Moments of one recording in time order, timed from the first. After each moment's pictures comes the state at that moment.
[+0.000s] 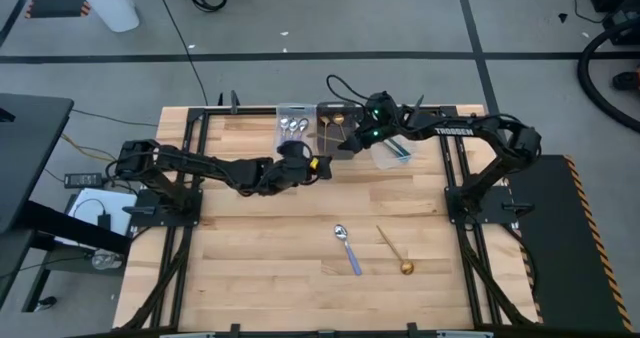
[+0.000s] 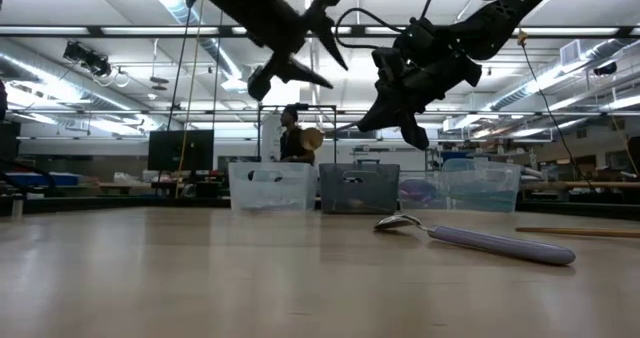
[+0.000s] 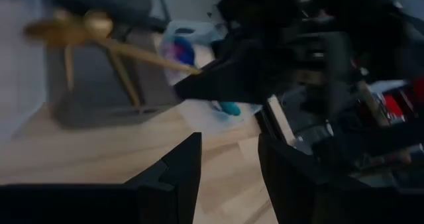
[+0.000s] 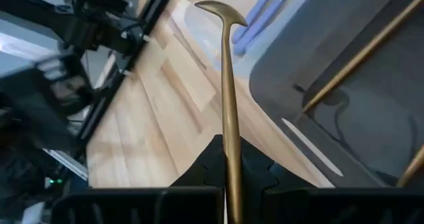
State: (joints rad) left arm -0.03 1.62 1.06 0.12 -0.63 -1.16; right arm -0.55 1.55 0.93 -0.02 -0.53 0.60
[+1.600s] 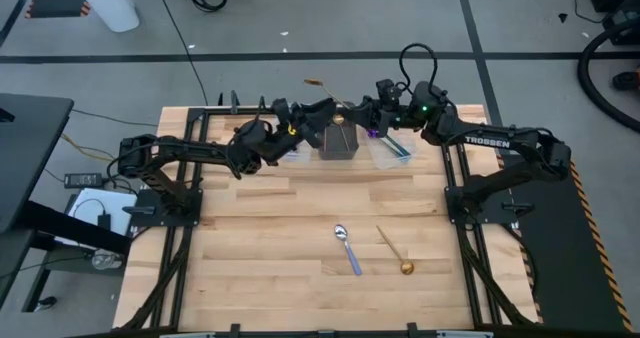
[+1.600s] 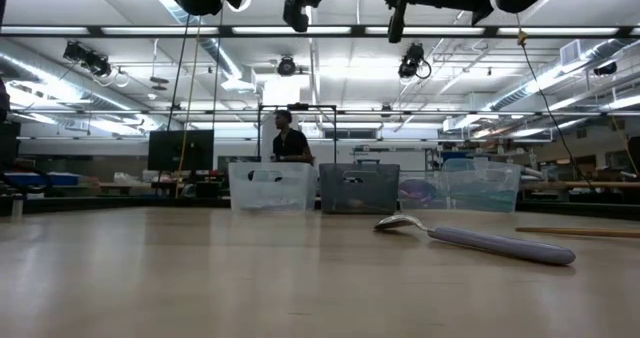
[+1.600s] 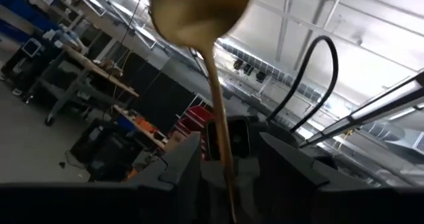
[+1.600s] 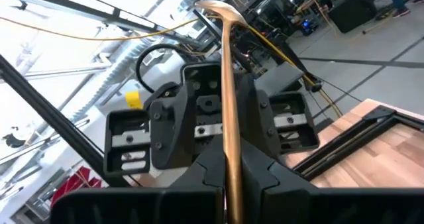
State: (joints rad) left arm 0.16 1.62 1.06 1.04 -0.39 -0.54; right arm -0.44 1.27 0.93 0.56 -0.44 0.79
